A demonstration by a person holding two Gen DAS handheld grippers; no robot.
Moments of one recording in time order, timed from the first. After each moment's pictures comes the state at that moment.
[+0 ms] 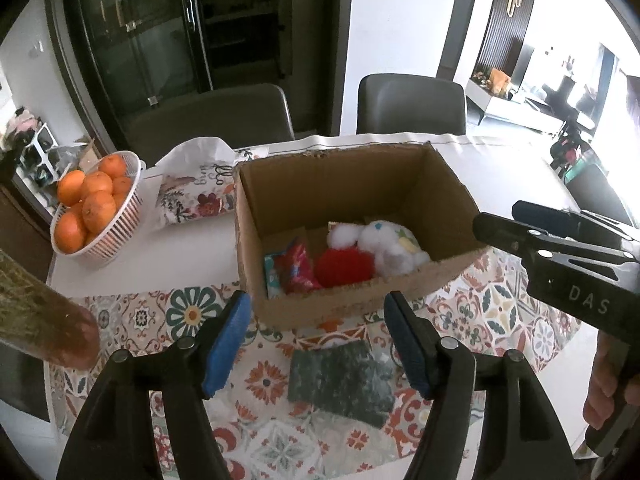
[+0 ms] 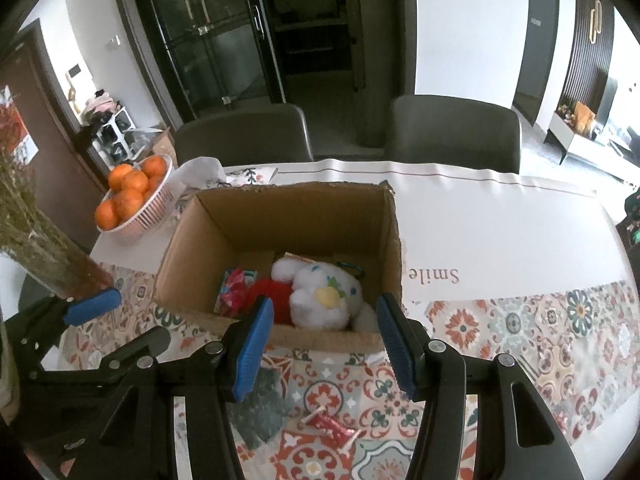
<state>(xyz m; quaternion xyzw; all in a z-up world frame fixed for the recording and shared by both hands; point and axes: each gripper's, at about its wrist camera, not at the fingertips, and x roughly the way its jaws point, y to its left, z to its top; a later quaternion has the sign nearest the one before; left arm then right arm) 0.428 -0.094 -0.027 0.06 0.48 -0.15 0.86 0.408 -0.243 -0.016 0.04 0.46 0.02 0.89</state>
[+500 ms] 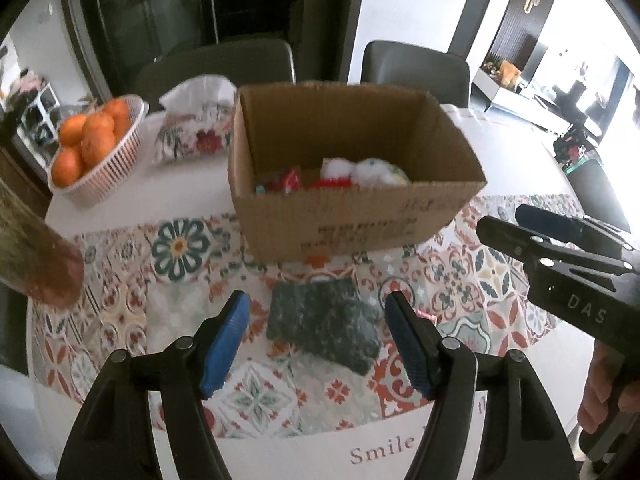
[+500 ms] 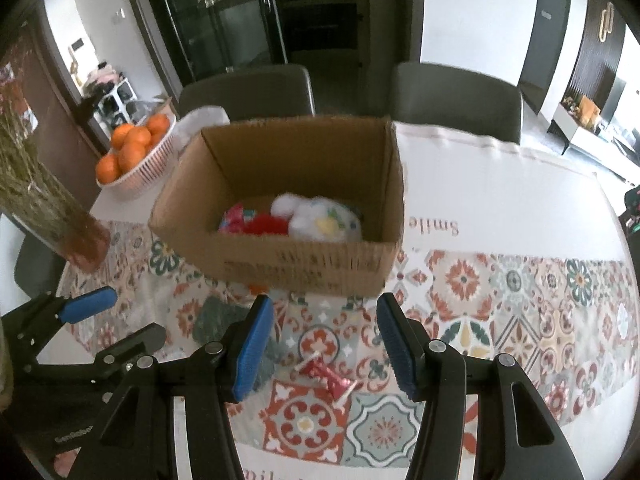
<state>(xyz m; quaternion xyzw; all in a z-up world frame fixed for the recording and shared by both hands) 0.386 -0.086 -0.058 0.03 0.52 -0.14 0.84 0.371 -0.242 -0.048 0.02 0.50 0.03 0.87</state>
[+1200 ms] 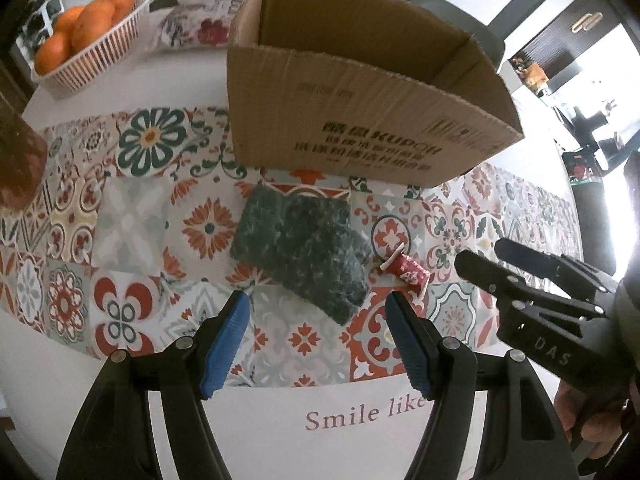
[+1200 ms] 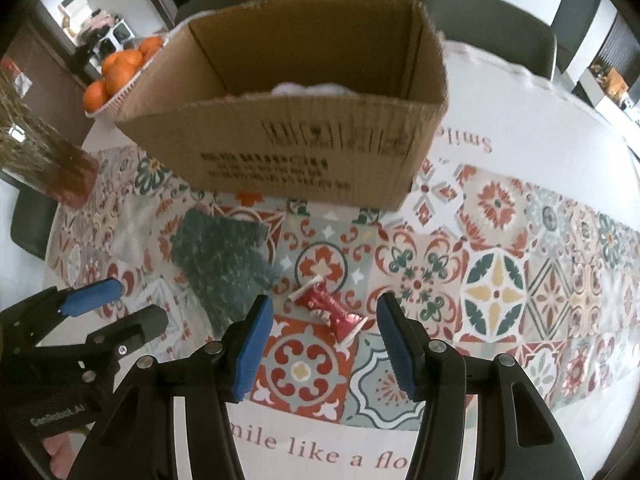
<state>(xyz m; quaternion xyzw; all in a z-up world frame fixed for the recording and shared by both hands) 0.375 -0.080 -0.119 -0.06 0.63 -0.12 0.77 0.369 -0.239 -0.116 0.01 0.61 0.06 0.79</state>
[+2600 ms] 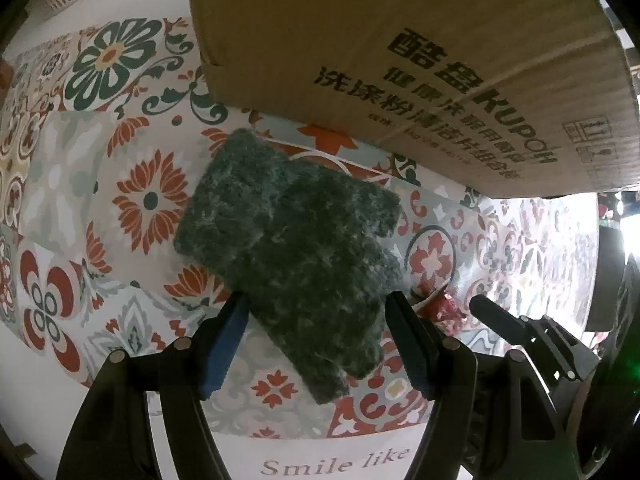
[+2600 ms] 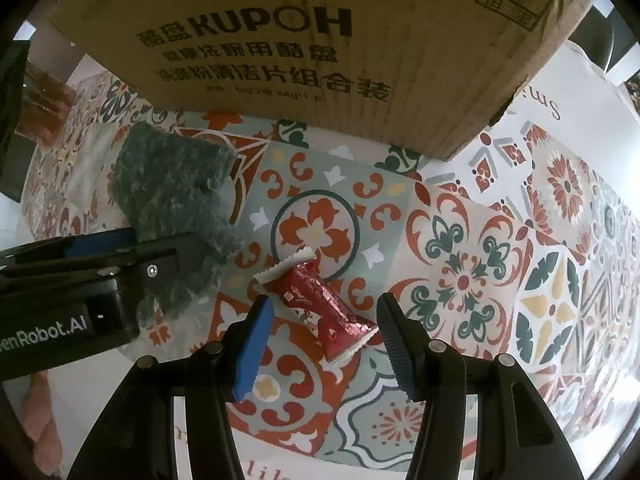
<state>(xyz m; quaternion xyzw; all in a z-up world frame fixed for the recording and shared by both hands) 0.421 -0.105 -0.217 -0.13 0.69 -0.06 0.70 0.396 -0.217 -0.218 -0.04 0.67 0.09 0.74</state>
